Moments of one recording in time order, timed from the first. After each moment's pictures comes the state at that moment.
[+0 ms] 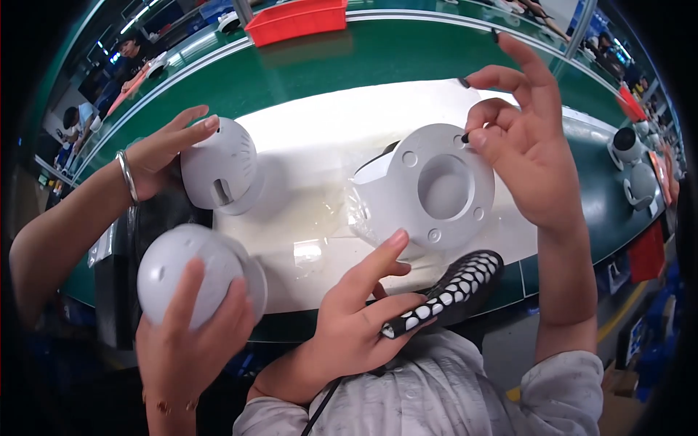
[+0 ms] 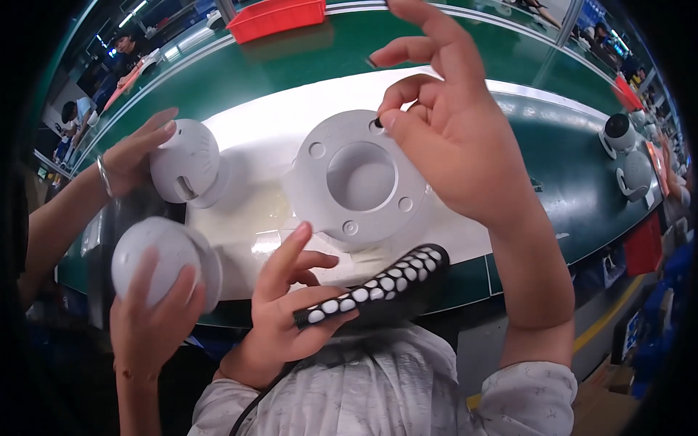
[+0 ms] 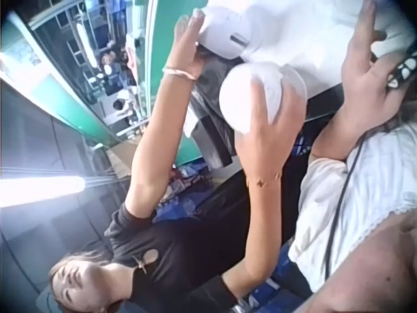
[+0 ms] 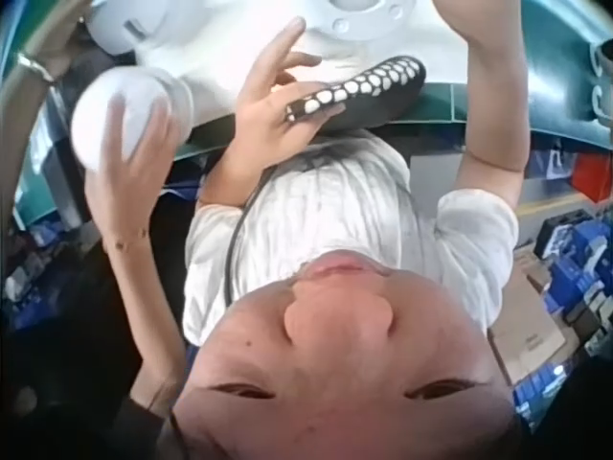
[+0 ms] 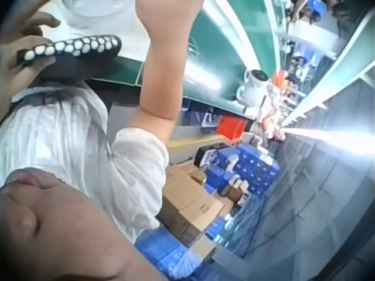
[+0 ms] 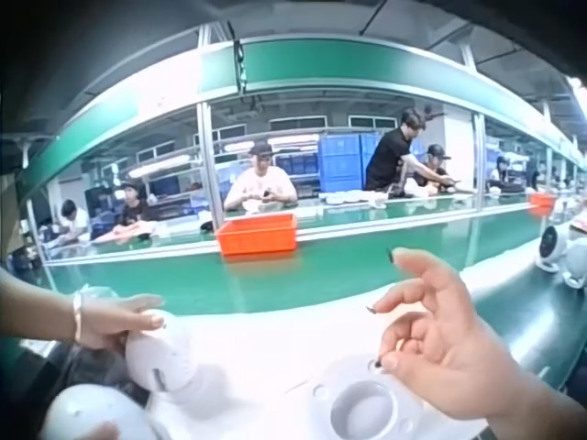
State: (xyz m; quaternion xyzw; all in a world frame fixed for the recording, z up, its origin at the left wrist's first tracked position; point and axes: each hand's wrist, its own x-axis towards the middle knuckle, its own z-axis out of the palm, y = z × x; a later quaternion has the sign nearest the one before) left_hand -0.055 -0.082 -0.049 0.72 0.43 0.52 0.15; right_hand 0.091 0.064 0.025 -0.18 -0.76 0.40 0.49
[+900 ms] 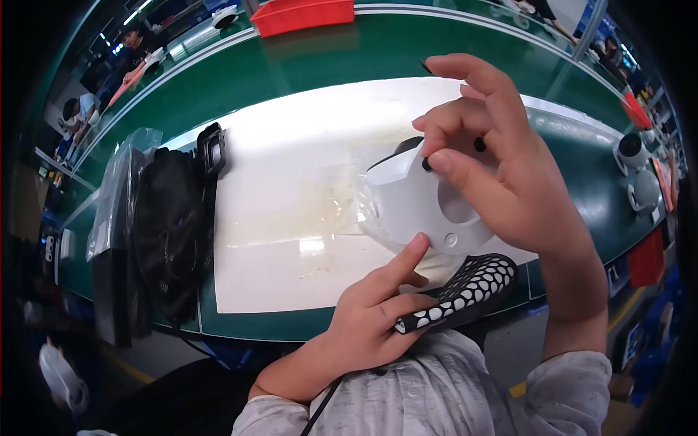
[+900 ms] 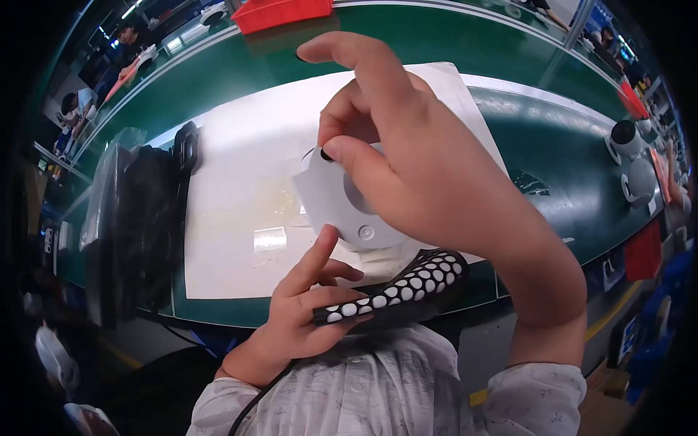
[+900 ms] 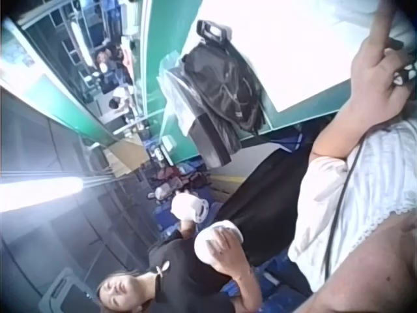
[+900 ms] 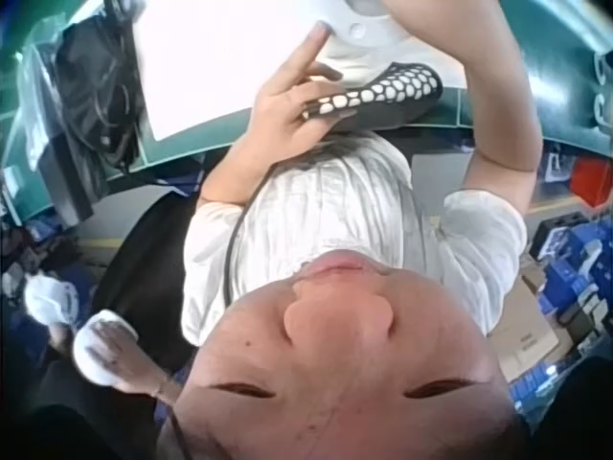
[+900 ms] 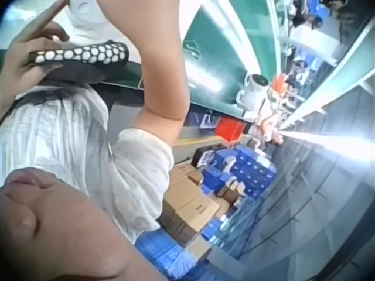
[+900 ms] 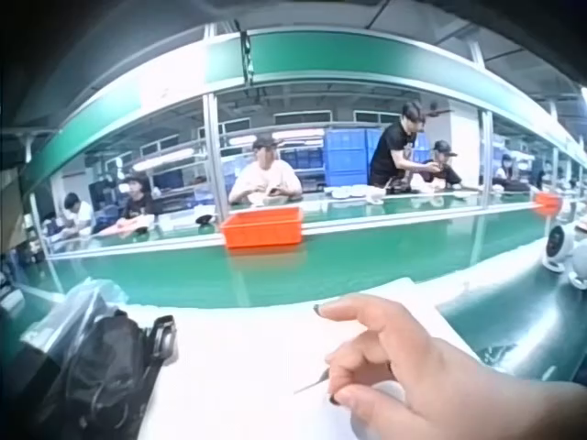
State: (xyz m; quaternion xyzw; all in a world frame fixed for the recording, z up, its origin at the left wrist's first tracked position) left_hand -0.064 -0.088 -0.070 0.71 0.42 0.51 0.25; right_hand 0.062 0.044 0.031 -0.14 -0.87 0.33 0.35
